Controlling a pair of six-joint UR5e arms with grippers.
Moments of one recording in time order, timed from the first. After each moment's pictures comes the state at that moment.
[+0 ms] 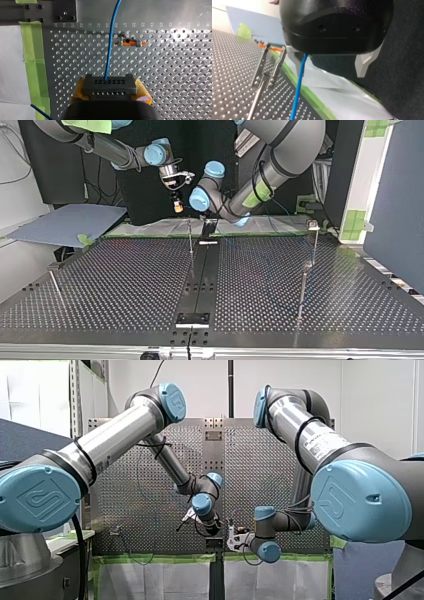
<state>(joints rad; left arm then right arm) -0.60 -2.47 -1.41 -3.02 -1.84 -1.30 2.10 -0.61 1.87 -1.22 1.49 1.57</state>
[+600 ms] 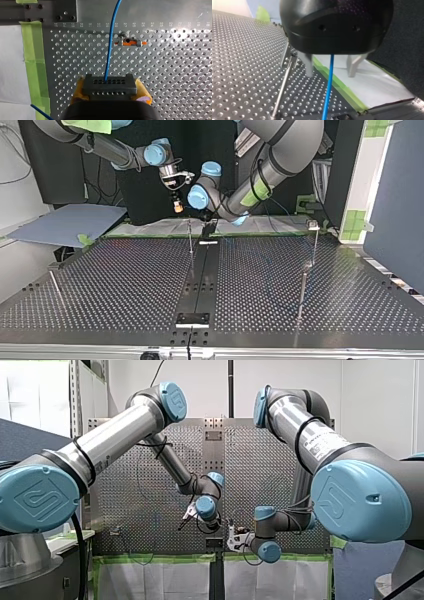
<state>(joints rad) -0.61 -2.47 -1.41 -2.89 -1.94 -1.31 2.10 -0.61 1.87 -1.22 1.49 1.57</state>
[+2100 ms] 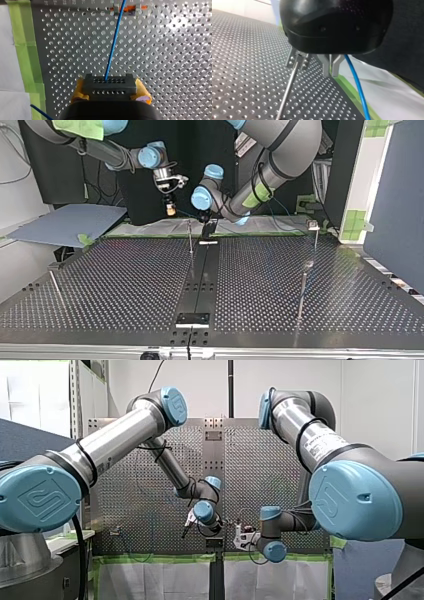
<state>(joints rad) -0.59 -2.49 -1.41 -2.82 -1.84 -1.45 2.04 -0.61 1.86 -1.24 1.48 1.60</state>
